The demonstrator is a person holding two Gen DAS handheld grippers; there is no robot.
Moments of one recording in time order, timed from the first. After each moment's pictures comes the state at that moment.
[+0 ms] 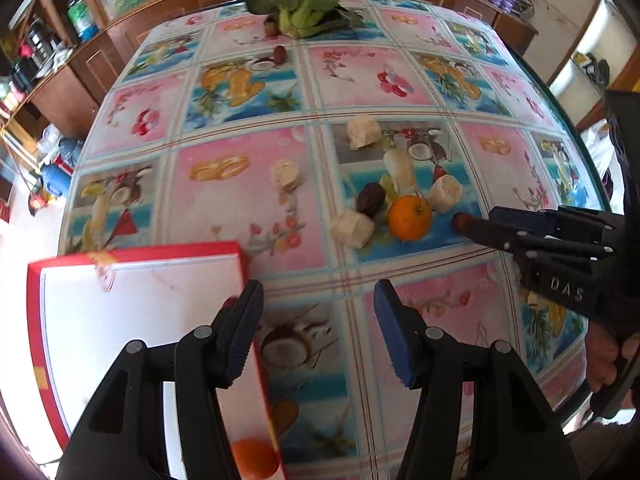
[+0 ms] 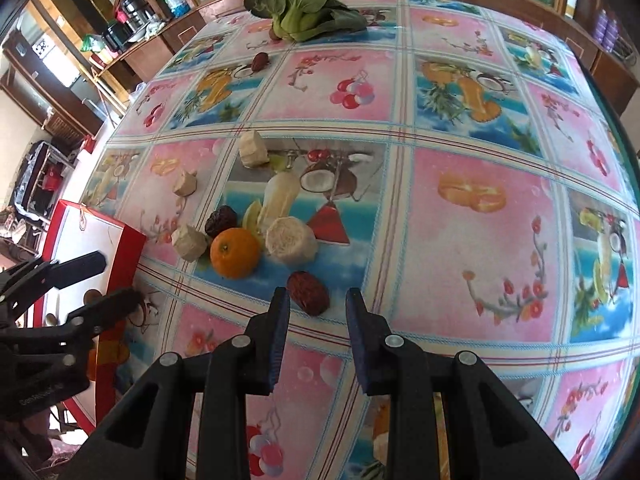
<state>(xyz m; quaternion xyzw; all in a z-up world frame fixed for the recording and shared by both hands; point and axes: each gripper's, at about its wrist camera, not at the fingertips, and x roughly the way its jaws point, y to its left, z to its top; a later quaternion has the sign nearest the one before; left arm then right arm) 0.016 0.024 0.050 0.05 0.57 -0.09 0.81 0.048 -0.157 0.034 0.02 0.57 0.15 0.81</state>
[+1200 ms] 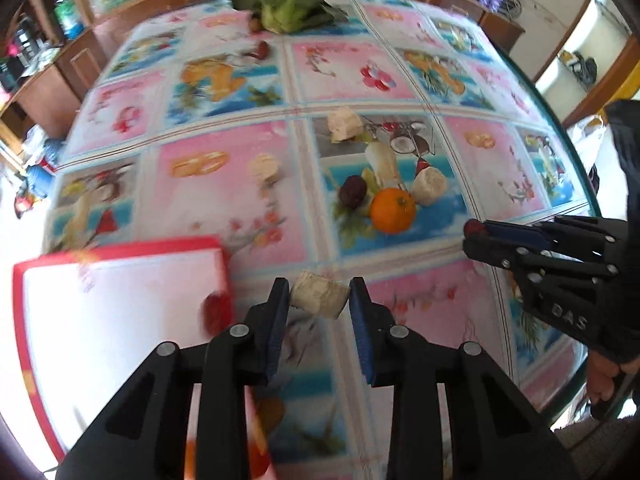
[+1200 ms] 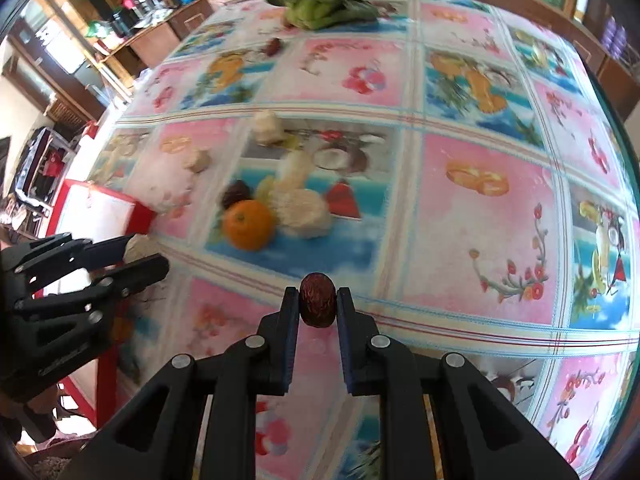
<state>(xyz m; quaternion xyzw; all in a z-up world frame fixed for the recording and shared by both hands) 0.004 0.034 0.057 0.02 0.57 -0.11 0.82 0.029 -0.150 0.045 0.00 0.57 0.16 0.80</state>
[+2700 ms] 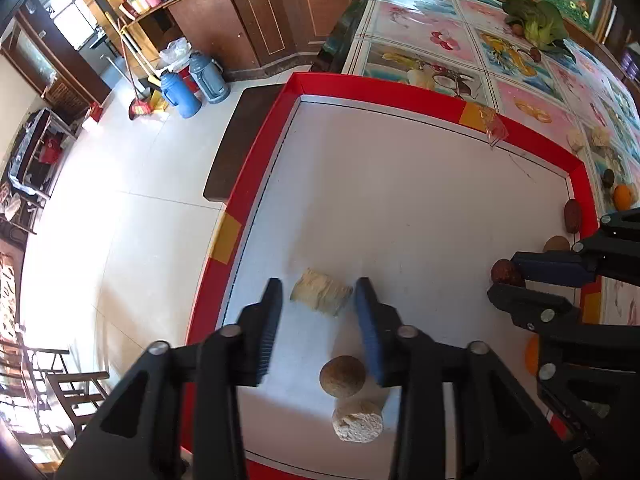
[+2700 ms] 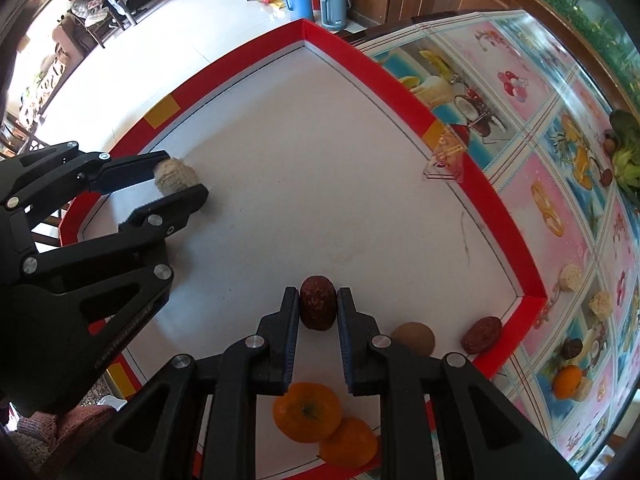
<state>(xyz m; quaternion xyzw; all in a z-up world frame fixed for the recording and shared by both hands) -0.075 0.254 0.030 -0.01 0.58 0.14 0.80 -0.018 0.144 0.025 -0.25 0.58 0.35 0.69</state>
